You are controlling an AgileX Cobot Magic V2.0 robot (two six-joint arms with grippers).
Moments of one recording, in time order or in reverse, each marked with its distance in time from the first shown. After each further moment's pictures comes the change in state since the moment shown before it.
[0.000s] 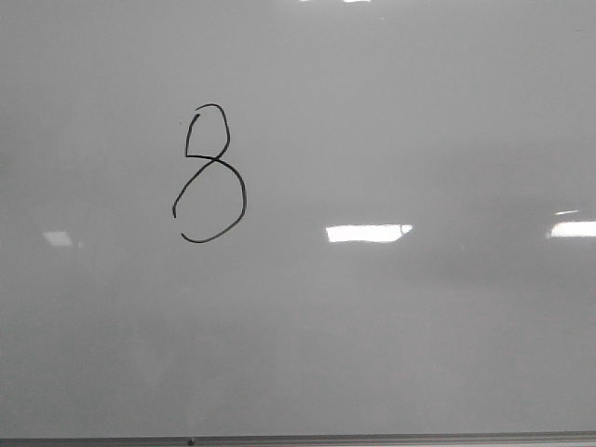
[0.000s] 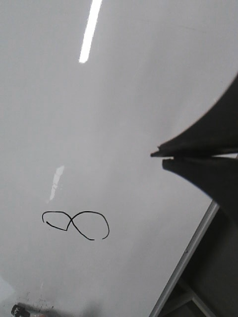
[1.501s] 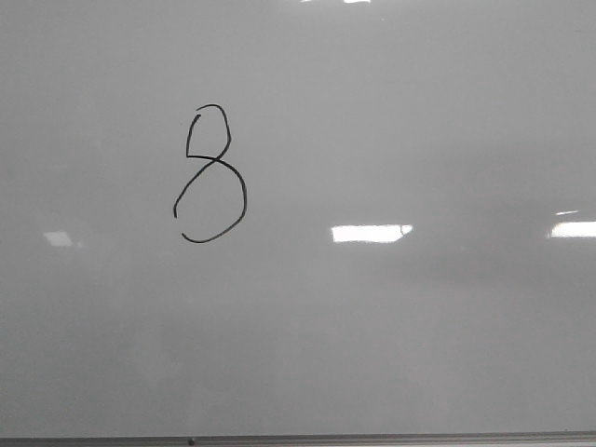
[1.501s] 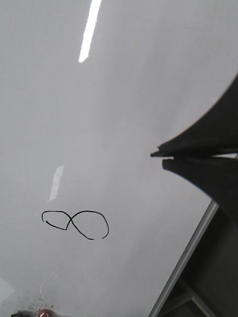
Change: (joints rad) left arm 0.000 -0.562 0.197 0.004 0.106 -0.005; right arm 0.000 0.000 0.002 0.000 0.000 0.000
